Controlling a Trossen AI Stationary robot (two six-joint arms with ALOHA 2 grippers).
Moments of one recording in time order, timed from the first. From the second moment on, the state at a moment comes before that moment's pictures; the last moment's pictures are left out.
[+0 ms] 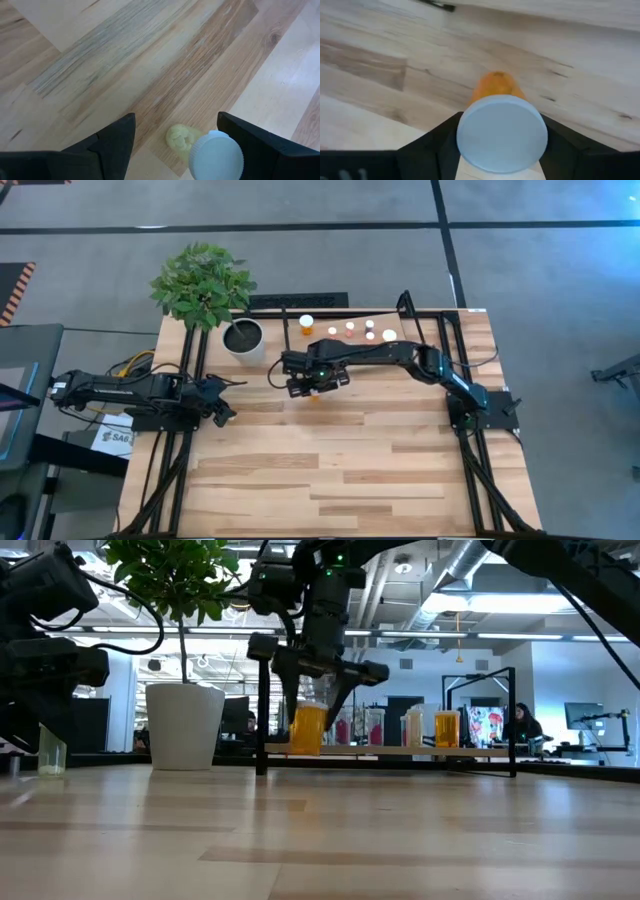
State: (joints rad) left arm 0.00 0.40 0.21 -0.81 -0.04 -0.85; right arm -0.12 2.32 2.12 -1.18 -0.08 1.17
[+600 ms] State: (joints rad) left arm 0.00 0.40 0.21 -0.81 -0.04 -0.85; right arm -0.19 2.04 2.12 -1.47 -0.03 1.18
